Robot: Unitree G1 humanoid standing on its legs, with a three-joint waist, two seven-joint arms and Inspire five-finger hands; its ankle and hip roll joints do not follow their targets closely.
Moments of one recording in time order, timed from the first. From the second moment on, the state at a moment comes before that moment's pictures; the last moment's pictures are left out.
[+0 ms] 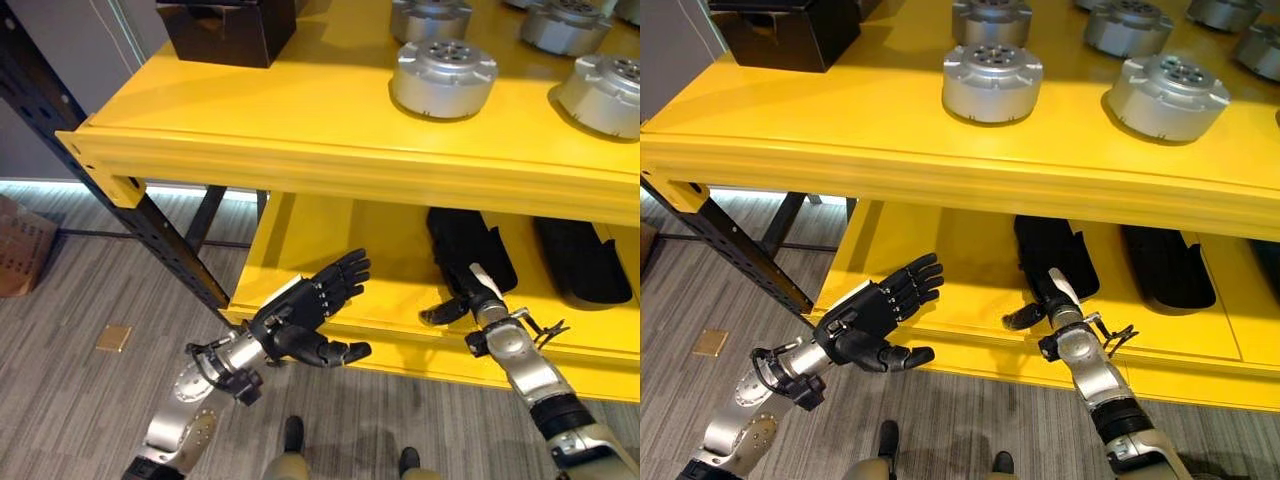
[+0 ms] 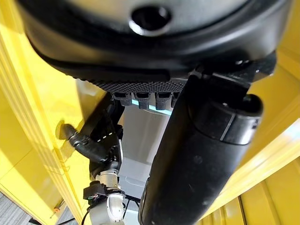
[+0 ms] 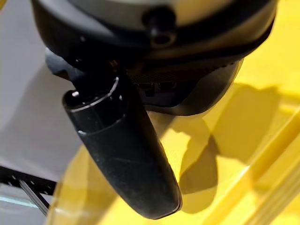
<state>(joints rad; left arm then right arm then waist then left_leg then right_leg) 0.02 0.52 -0.21 -0.13 -0.70 -0.07 -0.59 -0.34 -0.48 0.23 0.40 0.03 0.14 -0.10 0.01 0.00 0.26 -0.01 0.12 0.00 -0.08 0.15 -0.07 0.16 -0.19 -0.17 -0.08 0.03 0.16</state>
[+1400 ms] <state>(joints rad) 0.01 0.50 -0.24 -0.13 -0.70 -0.07 -0.56 -0.39 -0.42 0.23 0.39 0.19 0.17 -0.22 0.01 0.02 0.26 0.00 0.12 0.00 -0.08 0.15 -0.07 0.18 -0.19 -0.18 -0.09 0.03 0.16</state>
